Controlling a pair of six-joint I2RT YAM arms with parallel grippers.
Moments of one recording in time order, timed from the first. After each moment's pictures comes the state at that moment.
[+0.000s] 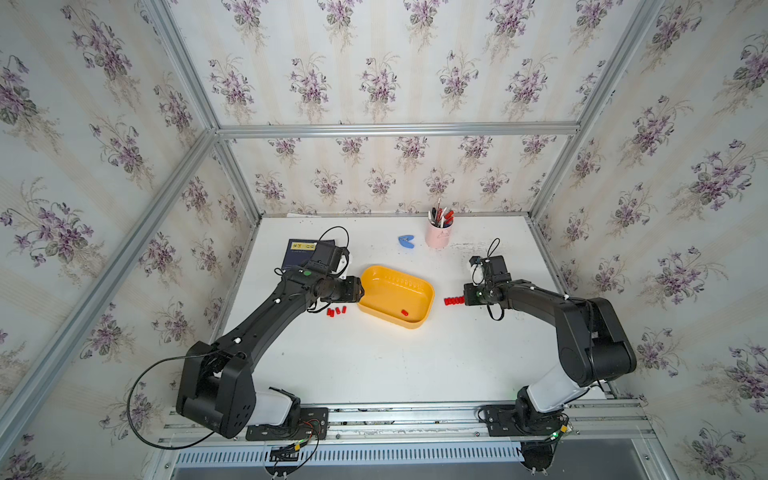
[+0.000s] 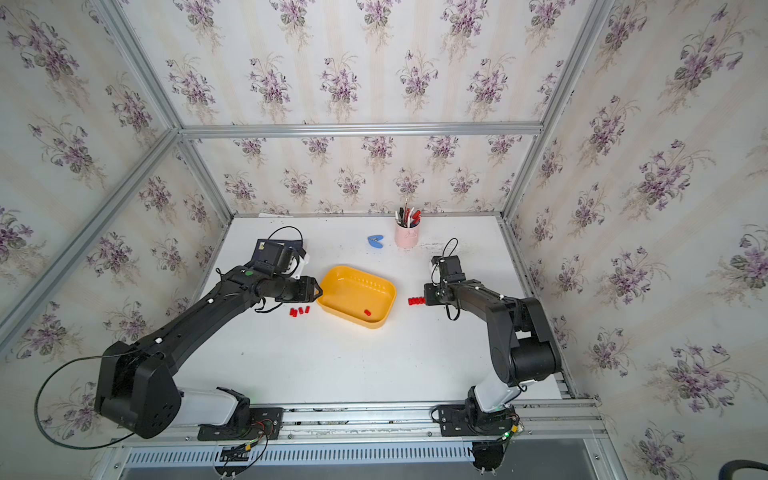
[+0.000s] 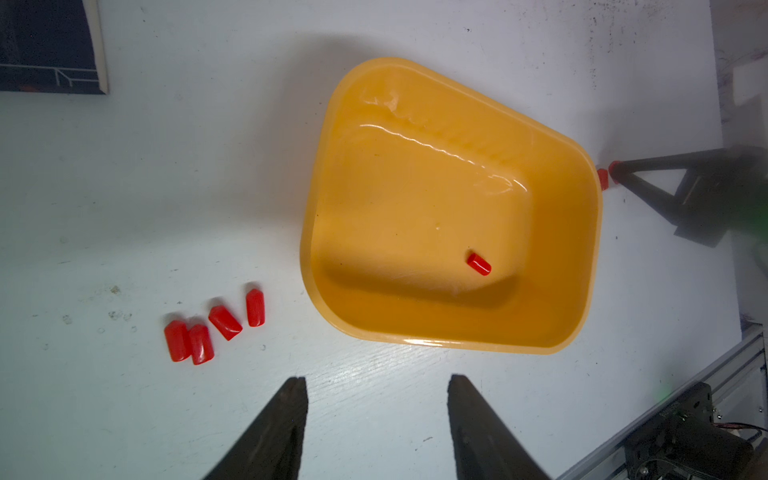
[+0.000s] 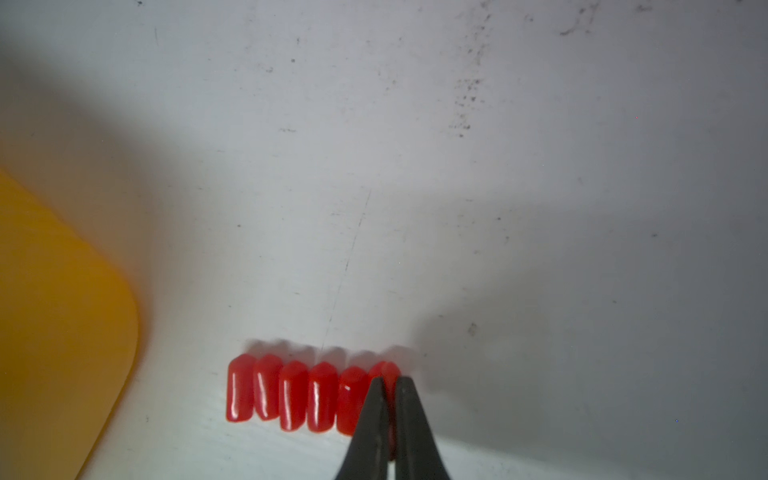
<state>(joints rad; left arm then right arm) -0.35 1.39 1.06 -0.70 0.24 -0.33 0.21 1.63 0.81 -0.22 -0.14 0.10</state>
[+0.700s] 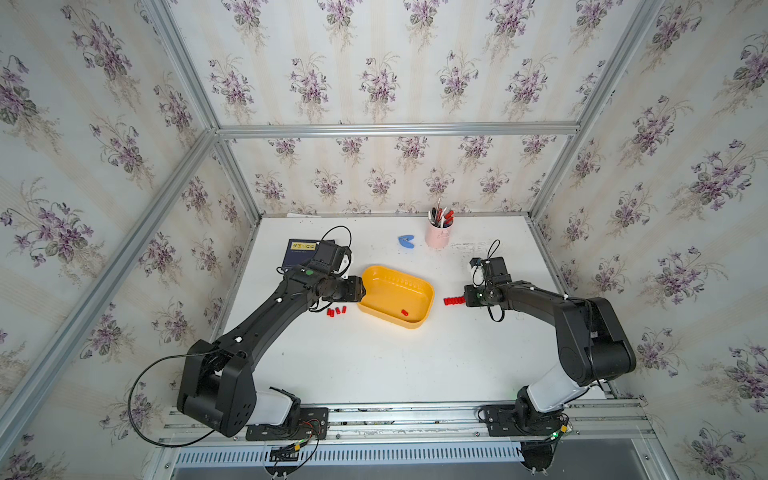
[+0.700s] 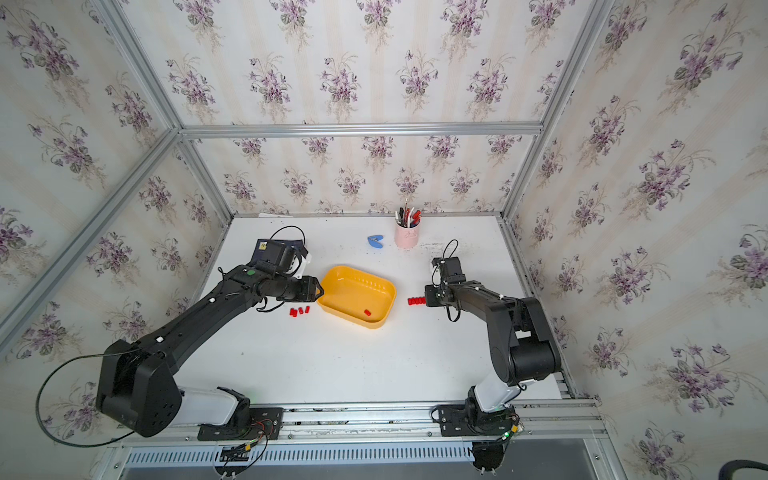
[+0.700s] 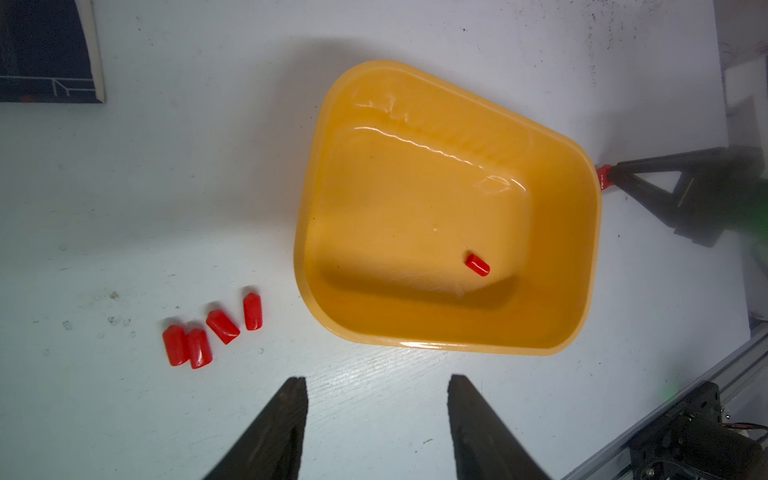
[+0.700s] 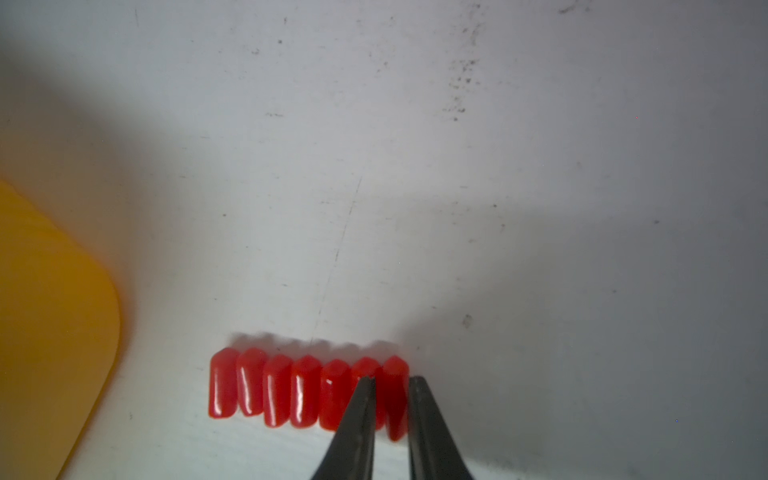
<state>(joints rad) -0.37 1.40 1.07 -0.70 0.22 -0.32 0.20 1.63 0.80 -0.22 -0.13 0.10</state>
